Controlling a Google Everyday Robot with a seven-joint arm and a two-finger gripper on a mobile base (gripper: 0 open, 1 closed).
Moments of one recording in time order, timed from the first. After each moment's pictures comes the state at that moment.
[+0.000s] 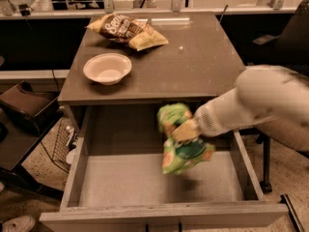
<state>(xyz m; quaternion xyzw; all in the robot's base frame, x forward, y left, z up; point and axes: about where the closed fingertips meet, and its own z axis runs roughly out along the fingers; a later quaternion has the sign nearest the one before) 0.499 -0.095 0.746 -0.27 0.91 0.22 0.22</state>
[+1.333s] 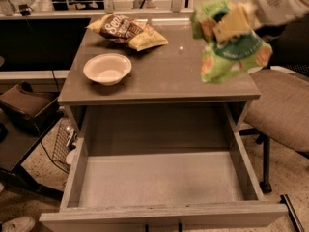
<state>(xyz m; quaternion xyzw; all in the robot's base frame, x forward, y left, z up) 0.555 -0.173 1.017 -0.24 0.90 0.12 0.35</state>
